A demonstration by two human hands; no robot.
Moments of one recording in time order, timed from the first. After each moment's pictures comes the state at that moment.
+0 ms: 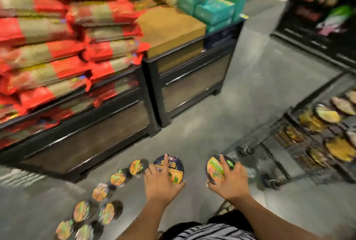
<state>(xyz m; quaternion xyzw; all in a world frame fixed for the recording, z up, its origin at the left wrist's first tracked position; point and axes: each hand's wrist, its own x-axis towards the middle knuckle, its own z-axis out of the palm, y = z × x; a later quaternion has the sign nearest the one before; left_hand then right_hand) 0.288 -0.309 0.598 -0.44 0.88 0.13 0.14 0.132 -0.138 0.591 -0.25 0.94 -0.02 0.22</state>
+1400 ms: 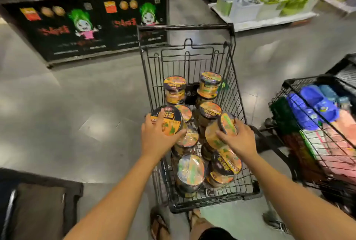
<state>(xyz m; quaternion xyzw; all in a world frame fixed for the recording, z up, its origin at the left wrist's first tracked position) -0.515 -0.102 0.679 0.17 0.93 0.29 0.11 -0.372 0.123 0.679 0.44 0.85 -0.29 -0.03</state>
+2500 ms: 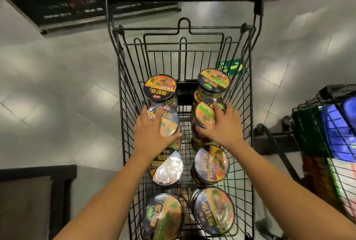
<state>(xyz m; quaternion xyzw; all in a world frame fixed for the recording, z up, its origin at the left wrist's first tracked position) -0.614 0.033 0.594 0.17 0.97 0.13 0.12 -0.538 0.258 0.605 0.25 0.95 -0.13 0.10</state>
